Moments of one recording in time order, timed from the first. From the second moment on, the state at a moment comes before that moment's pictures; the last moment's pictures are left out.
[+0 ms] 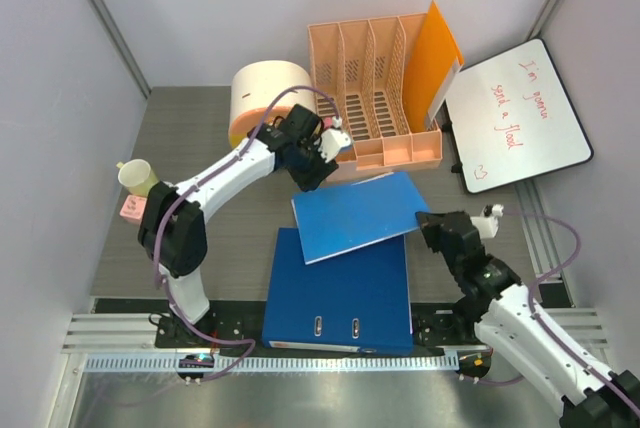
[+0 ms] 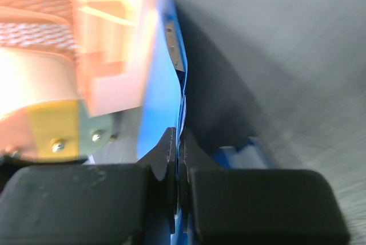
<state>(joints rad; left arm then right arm) -0.63 1.81 1.50 -0.75 0.17 0.45 0.49 0.54 0.23 -0.28 0.40 1.50</state>
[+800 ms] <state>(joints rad) -0.59 1.65 2.20 -0.87 0.39 0.18 0.52 1.06 1.36 -0.30 0.33 0.35</state>
